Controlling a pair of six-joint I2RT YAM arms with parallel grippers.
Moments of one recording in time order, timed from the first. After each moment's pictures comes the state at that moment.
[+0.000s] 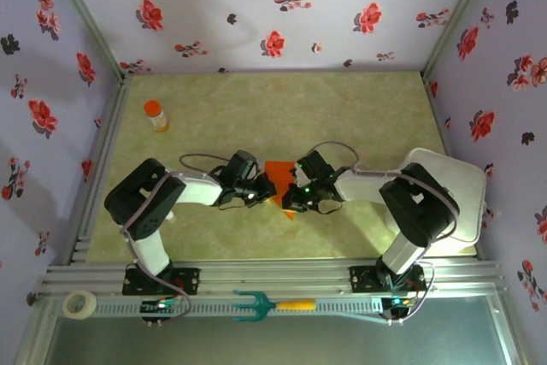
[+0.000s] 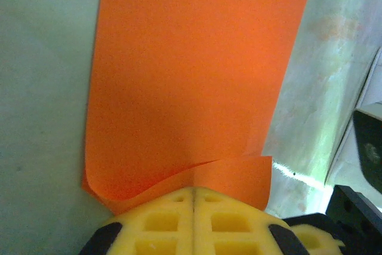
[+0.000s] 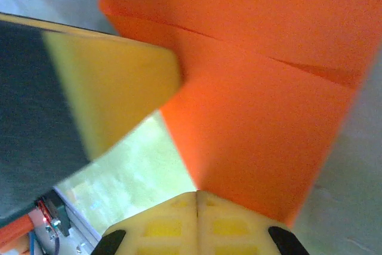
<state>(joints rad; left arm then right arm) -0.75 1.77 0.71 0.23 0.41 -1.10 0.69 1.65 0.72 -0.17 -0.57 0.75</state>
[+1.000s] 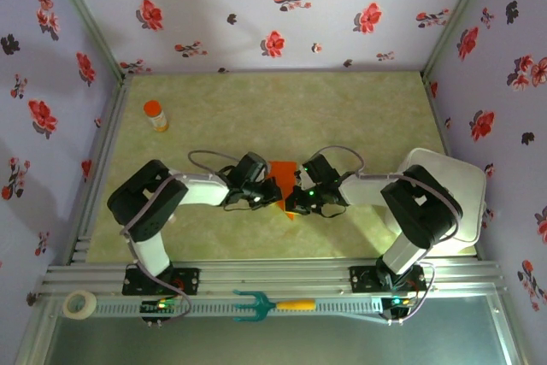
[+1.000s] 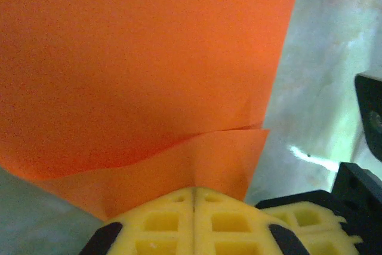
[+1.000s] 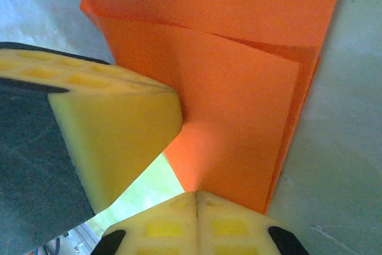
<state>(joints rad) -0.81 1.78 0.77 0.12 0.38 -1.05 0.67 1.63 0.65 -0.09 -0.58 0.76</state>
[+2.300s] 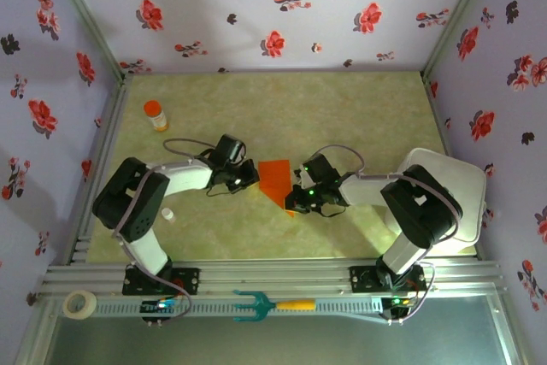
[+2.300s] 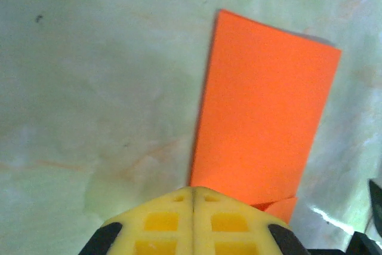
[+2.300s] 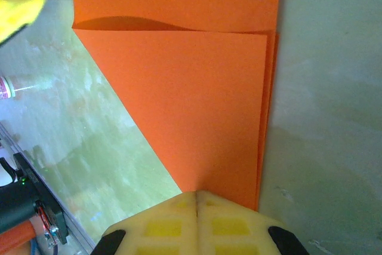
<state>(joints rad) -0.61 1.70 0.84 -0.10 0.31 -0.94 0.67 1.64 0.64 -0.06 -0.57 0.76</state>
